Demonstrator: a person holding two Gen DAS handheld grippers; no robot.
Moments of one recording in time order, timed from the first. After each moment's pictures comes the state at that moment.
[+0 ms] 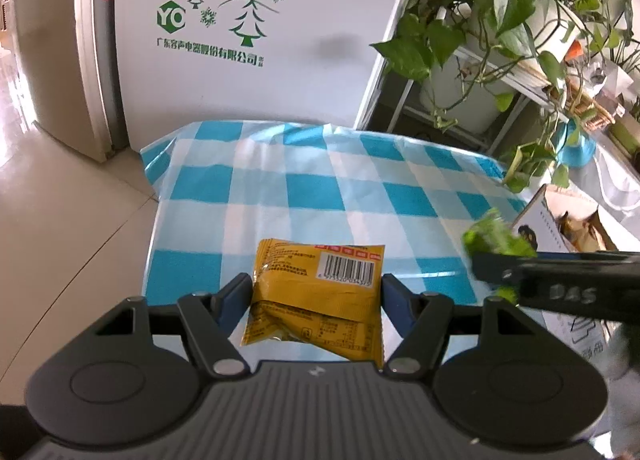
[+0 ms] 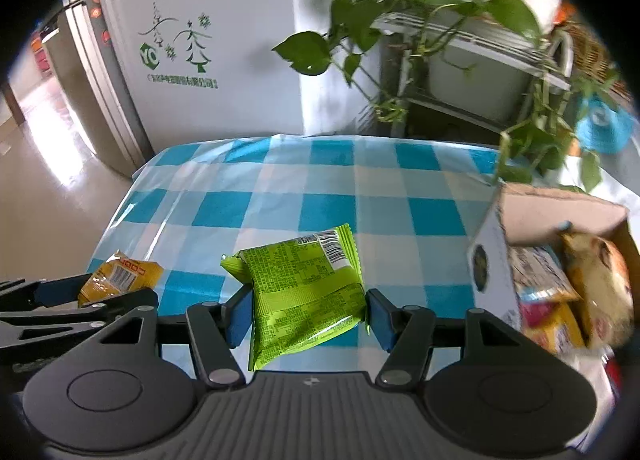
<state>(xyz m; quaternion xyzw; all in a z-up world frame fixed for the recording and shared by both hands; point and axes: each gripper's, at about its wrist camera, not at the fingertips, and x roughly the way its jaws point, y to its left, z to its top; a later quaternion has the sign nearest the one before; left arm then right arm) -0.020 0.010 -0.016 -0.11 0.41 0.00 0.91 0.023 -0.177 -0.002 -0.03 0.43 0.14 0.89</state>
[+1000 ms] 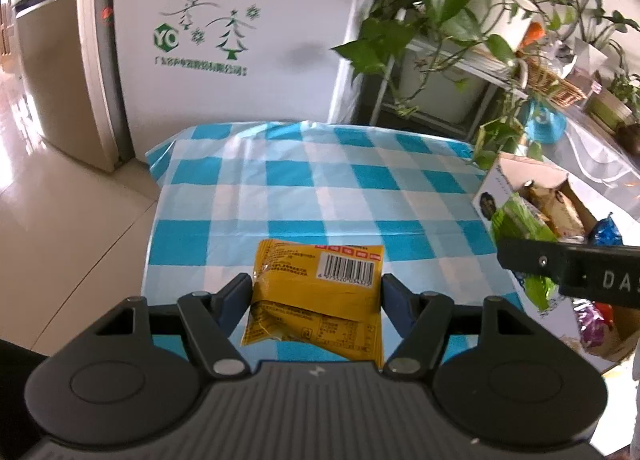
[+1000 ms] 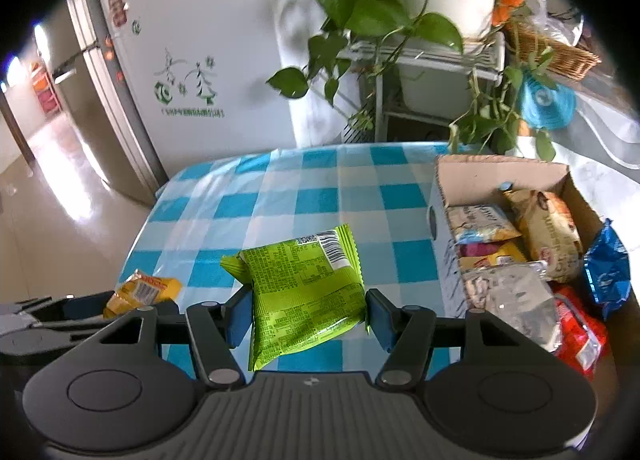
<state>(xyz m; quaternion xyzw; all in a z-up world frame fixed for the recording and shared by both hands) -0.078 -0.032 0.010 -0.08 0.39 0.00 0.92 -0.058 -0.220 0.032 0.02 0.39 0.13 0.91</state>
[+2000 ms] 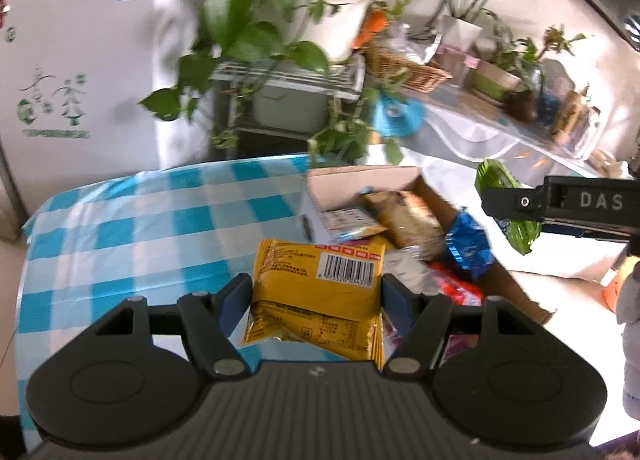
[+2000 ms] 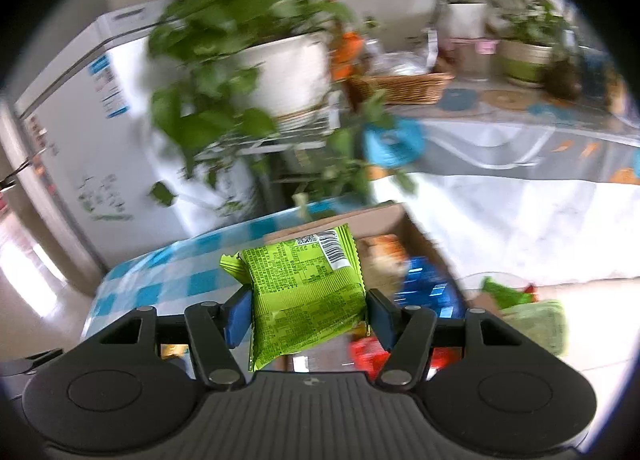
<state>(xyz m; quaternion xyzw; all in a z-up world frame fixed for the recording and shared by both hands) -0.066 -0.174 0.056 -0.04 0.36 -0.14 0.92 -0.076 -0.370 0.083 0.10 0.32 0.02 0.94</state>
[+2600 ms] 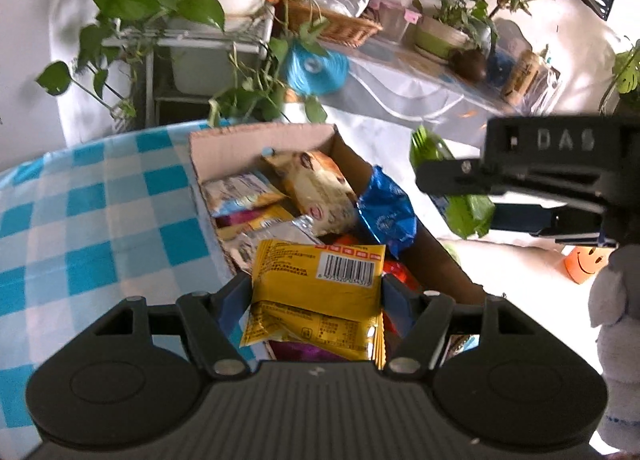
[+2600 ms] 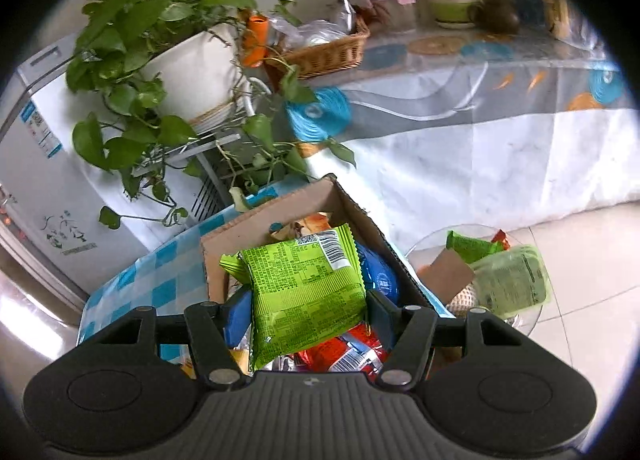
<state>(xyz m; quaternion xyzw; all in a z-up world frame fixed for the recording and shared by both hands) -0.050 -0.254 0.028 -0.04 0.40 -0.21 0.89 -0.069 -0.423 0.064 0.20 0.36 -0.03 0.91</state>
